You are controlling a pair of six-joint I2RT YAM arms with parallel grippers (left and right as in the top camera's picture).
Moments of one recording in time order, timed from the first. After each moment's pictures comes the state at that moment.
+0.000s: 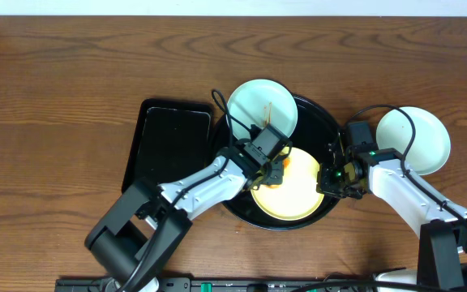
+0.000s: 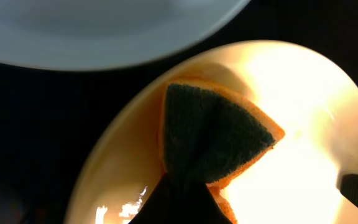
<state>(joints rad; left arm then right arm) -0.77 1.81 1.02 -0.33 0.07 -0.70 0.20 1.56 0.74 -0.63 -0.23 0.39</state>
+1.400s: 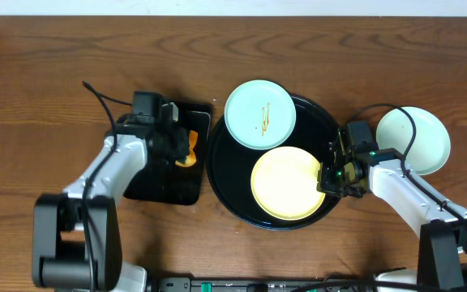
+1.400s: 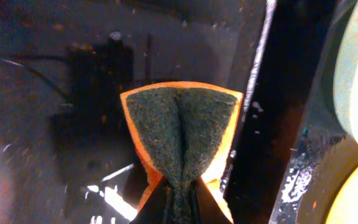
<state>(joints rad) -0.06 1.68 0.93 -0.51 0.34 -0.25 0.20 1.56 0.74 -0.61 -0.21 0.39</state>
